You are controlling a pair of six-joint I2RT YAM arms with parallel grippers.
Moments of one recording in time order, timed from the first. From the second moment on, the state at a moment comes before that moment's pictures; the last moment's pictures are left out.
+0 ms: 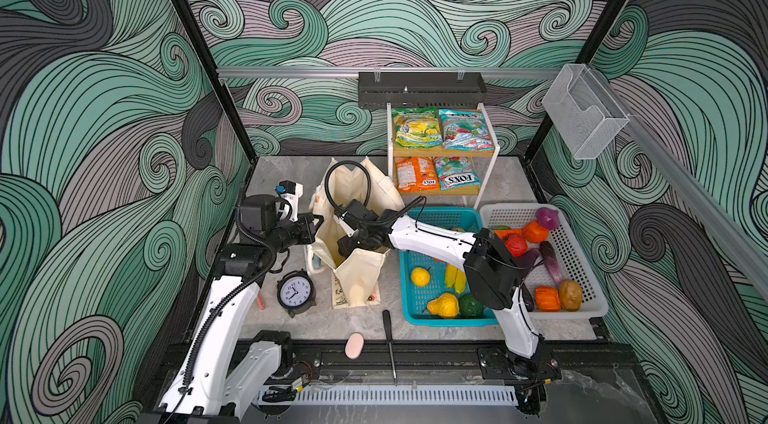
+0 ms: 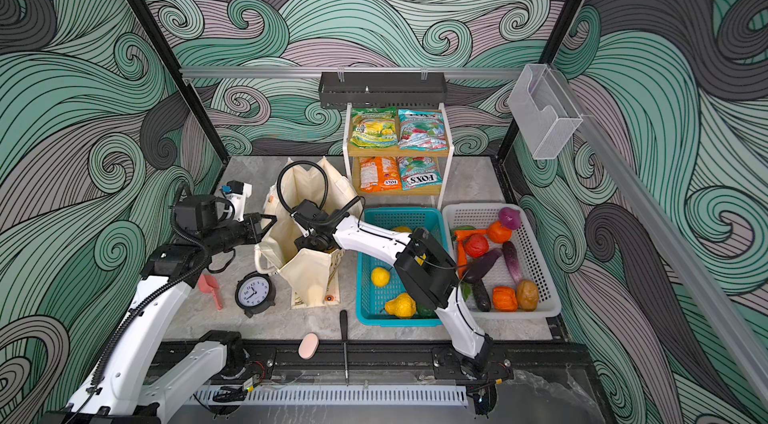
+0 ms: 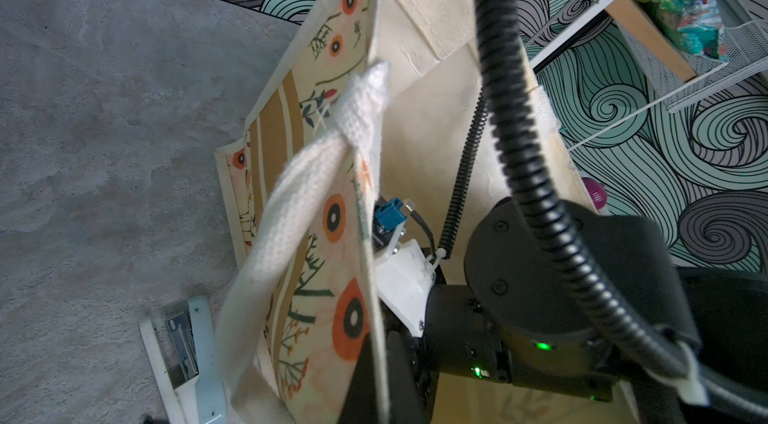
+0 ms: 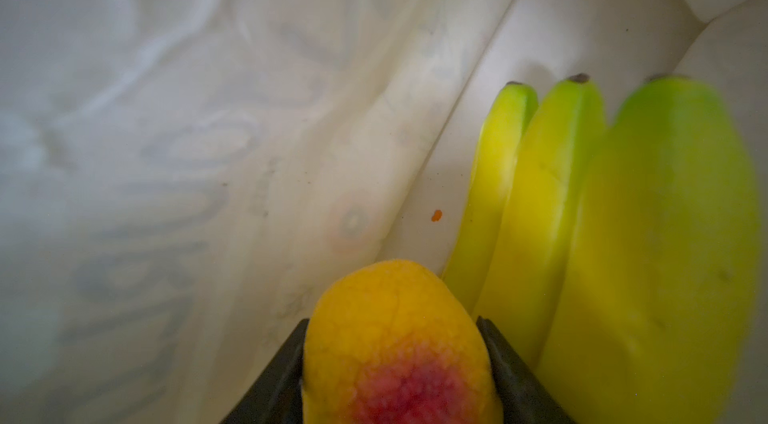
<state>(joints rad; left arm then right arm) -0.07 0.89 0.93 -0.64 0.47 -0.29 0.99 2.15 1.75 -0.64 -0.06 0.28</state>
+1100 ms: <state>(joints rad) -0.07 0.89 0.93 -0.64 0.46 -0.29 1.01 1.95 1.79 -0.72 -0.02 0.29</state>
